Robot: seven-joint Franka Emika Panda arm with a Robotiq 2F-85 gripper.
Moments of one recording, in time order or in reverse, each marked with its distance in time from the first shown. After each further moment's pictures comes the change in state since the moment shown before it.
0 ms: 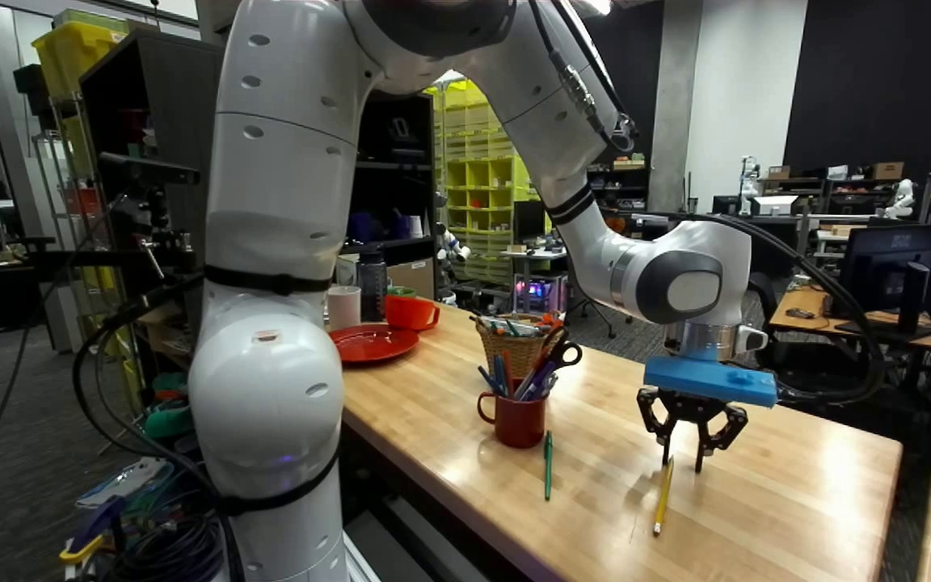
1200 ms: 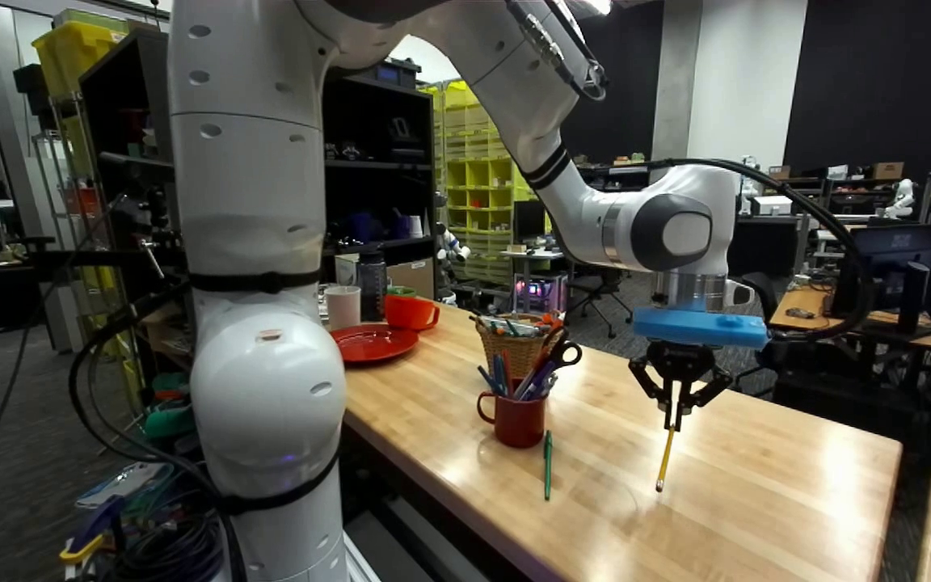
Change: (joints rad) arm 0.021 -0.153 0.006 -0.013 -0.104 -0.162 0.072
